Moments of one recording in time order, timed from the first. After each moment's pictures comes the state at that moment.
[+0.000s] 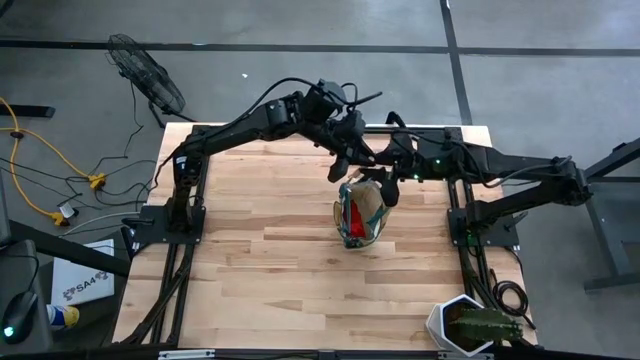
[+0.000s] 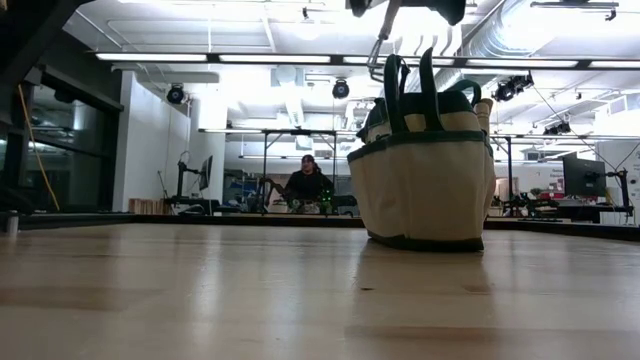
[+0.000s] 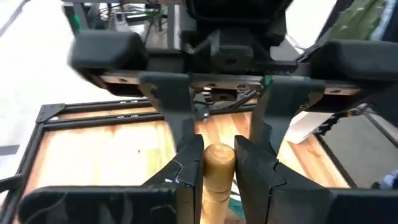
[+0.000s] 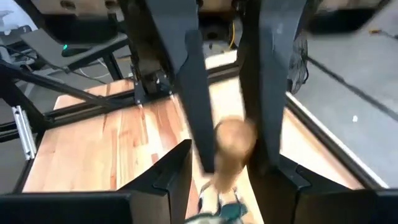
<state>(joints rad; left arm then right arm) 0.25 1.98 2.27 -0.73 0.45 0.13 -0.07 1.12 1.16 -0.40 0.14 0.21</state>
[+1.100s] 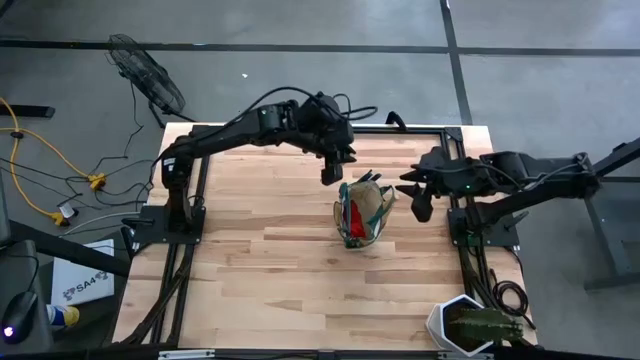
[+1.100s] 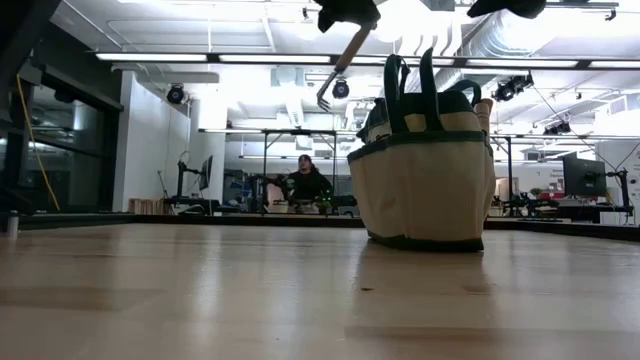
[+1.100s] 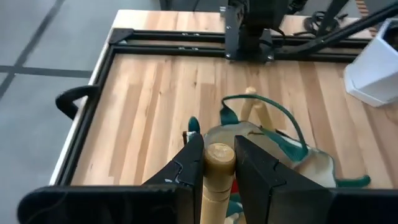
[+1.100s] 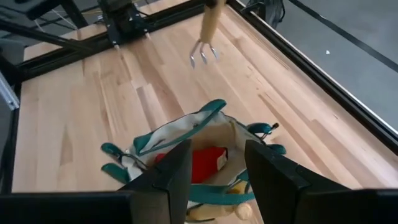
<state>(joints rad) 0.21 1.89 2.15 -0.89 0.11 0.10 0.15 0.94 1.16 -0.87 0.38 0.48</state>
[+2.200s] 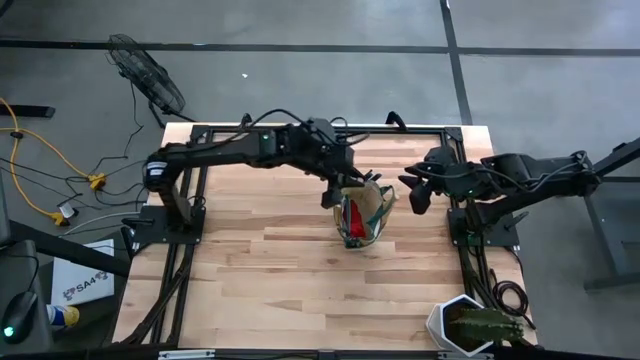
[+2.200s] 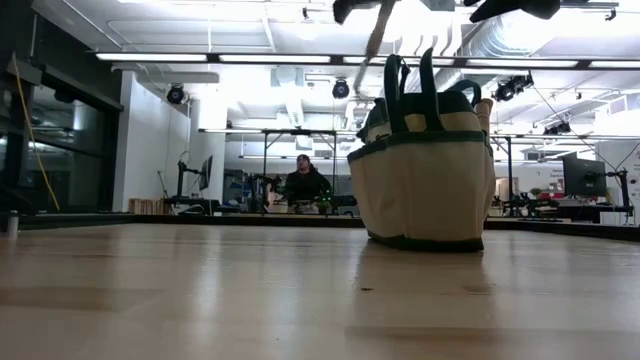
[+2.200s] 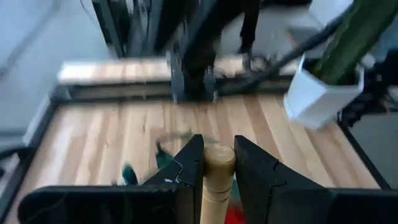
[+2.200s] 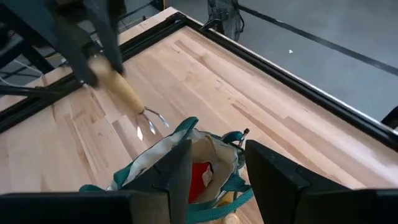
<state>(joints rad) 0.12 1.77 1.82 -0.49 0.23 0.08 0.19 0.94 1.15 -0.89 0.58 0.69</state>
